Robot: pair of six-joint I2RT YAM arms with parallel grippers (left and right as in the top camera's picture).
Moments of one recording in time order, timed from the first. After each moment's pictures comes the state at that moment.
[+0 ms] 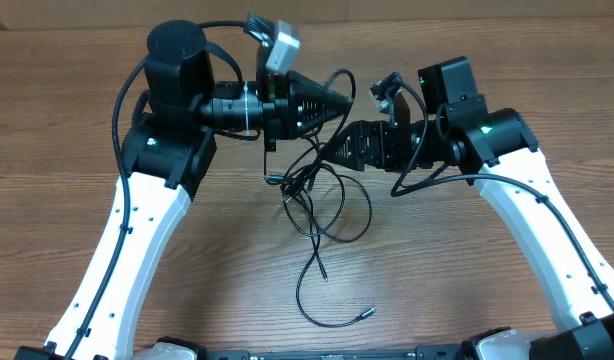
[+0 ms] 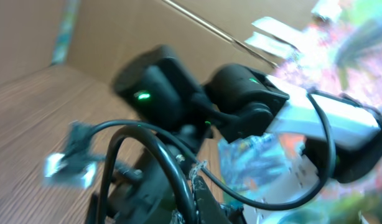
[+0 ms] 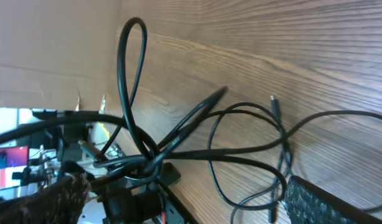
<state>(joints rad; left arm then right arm) -0.28 1.45 1.42 -0.13 1.28 -0.31 0.33 1.53 1.41 -0.89 -0.79 0.33</state>
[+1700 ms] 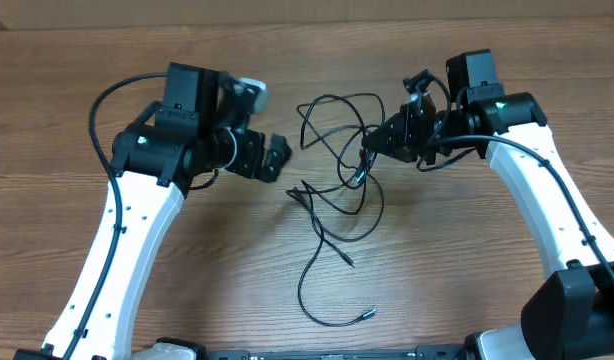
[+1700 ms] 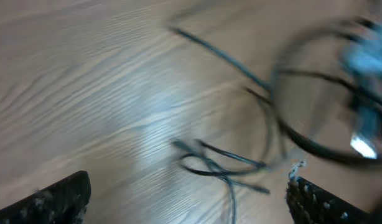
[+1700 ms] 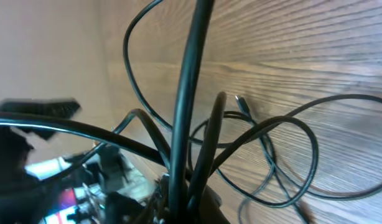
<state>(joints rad) -0.25 1.45 1.43 -0.98 0.38 0.08 0.16 1.66 1.41 -0.90 -0.84 0.45</state>
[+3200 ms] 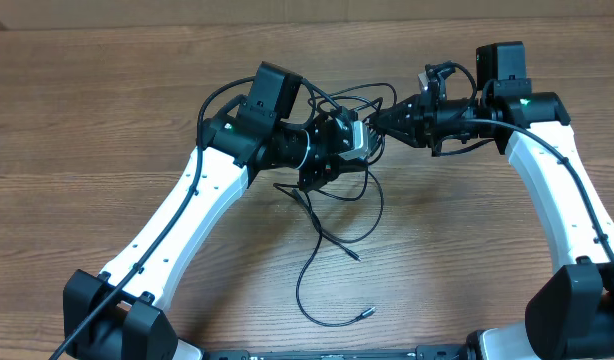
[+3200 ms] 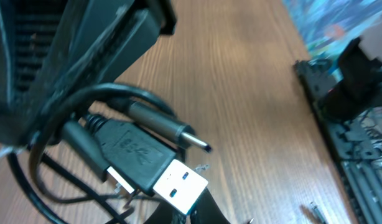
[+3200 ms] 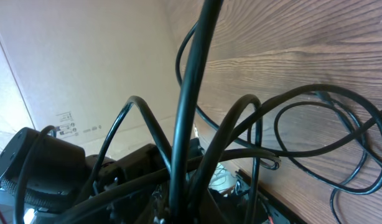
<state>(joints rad) -0.46 1.64 1.42 -0.72 0.91 0.79 0.06 1.66 1.41 -0.81 -1.14 0.70</state>
